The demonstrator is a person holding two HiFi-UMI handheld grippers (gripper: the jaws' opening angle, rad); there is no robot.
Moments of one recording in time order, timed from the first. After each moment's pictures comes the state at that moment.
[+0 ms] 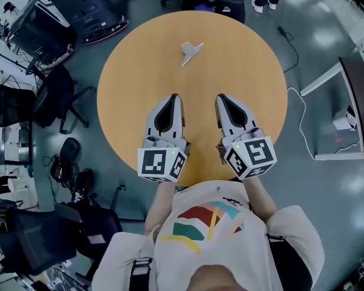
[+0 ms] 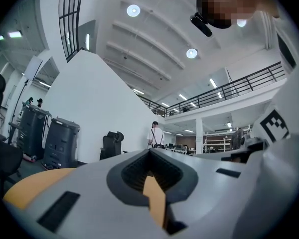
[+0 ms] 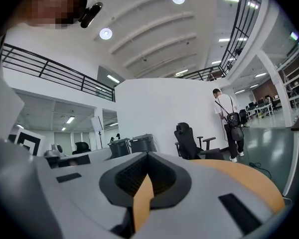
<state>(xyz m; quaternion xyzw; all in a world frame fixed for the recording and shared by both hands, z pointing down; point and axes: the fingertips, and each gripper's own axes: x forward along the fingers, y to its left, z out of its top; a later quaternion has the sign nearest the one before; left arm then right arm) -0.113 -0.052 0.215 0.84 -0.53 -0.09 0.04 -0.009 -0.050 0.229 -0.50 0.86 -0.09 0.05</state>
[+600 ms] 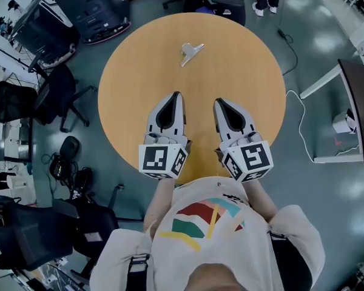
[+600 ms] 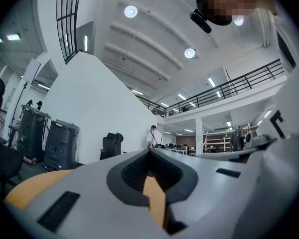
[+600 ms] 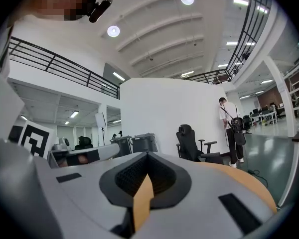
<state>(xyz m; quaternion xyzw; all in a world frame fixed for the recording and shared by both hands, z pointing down) -0.099 -0.036 0.210 0.85 -0.53 -0.09 0.03 -0.006 -0.021 0.226 -0.50 0.86 -0.06 0.03</state>
